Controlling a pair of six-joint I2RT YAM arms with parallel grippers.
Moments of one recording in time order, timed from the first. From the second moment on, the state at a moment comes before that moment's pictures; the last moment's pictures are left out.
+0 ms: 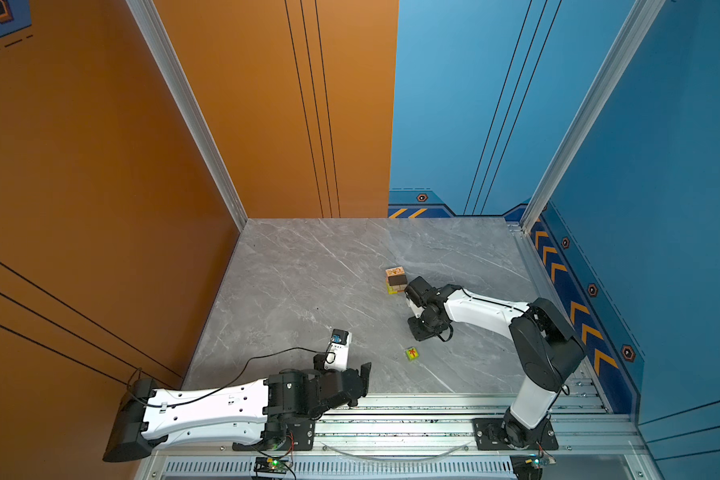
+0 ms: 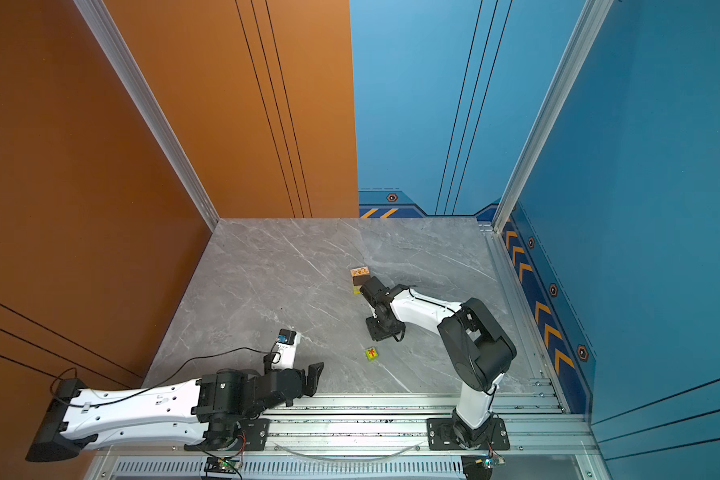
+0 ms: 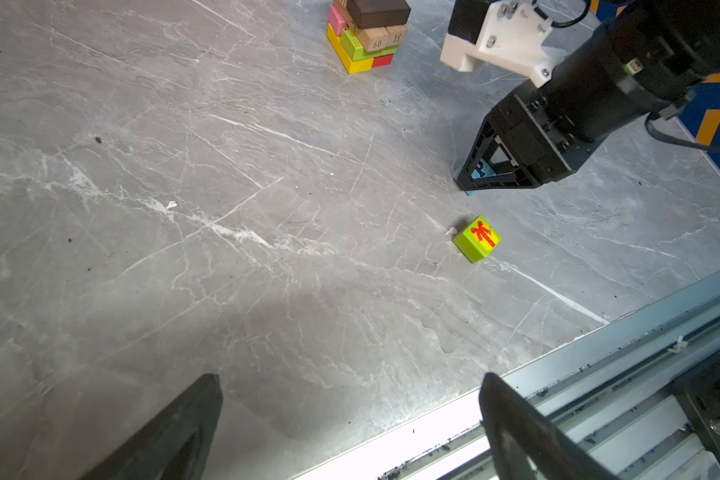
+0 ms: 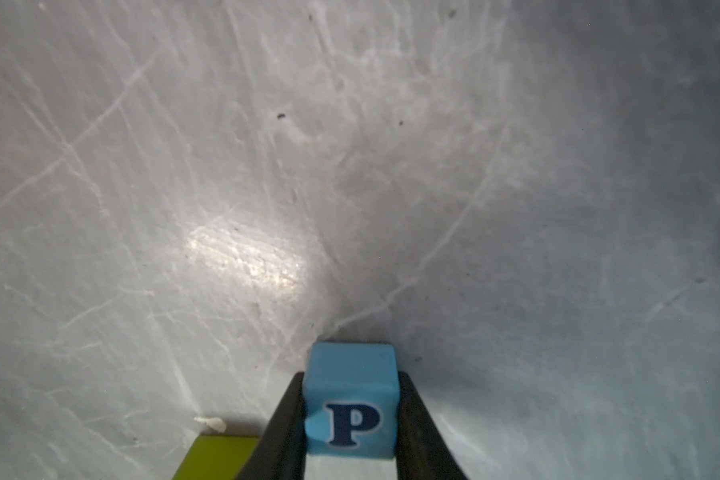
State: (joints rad) left arm -1.36 0.82 0.53 -0.61 -0.63 -0.96; right arm 0.66 1.77 1.09 -0.71 -0.03 0.30
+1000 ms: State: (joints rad) left arm -0.95 0.83 0.60 -0.60 -0.37 -0.70; right arm 0.60 2.00 1.76 -0.97 0.05 0.28
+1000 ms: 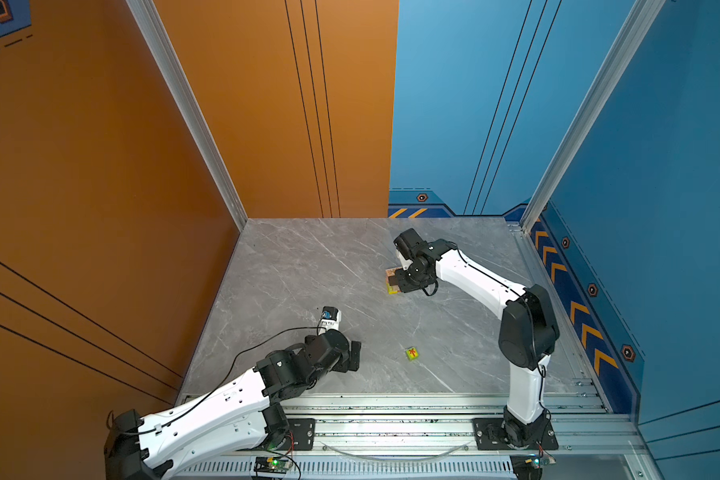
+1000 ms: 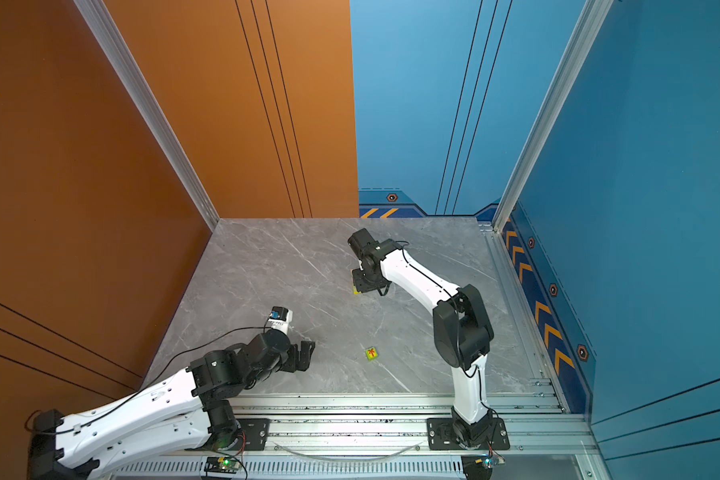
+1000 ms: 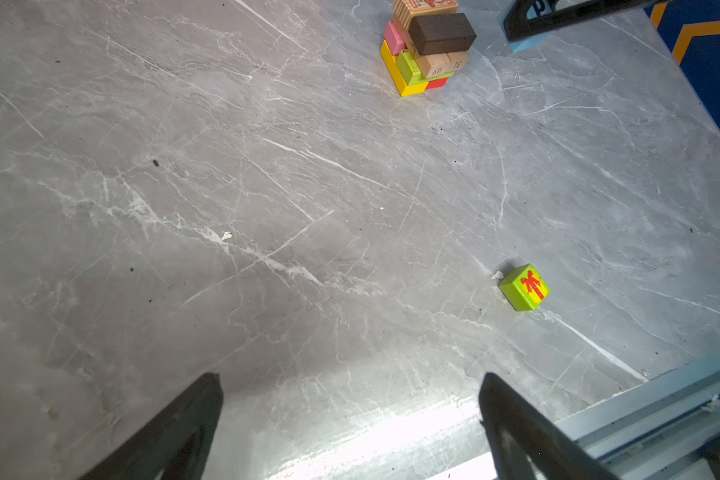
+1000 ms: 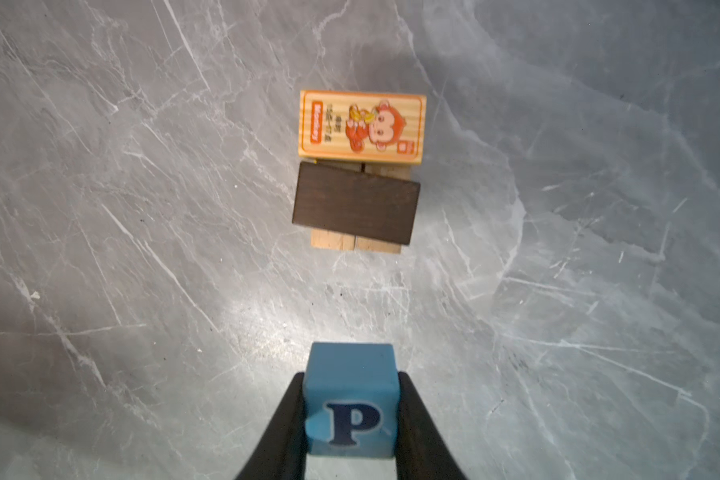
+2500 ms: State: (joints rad) left arm -0.73 0.98 0.67 -0.52 -0.17 -0.58; right arm 0.56 2.35 2.26 -1.17 0.04 0.26
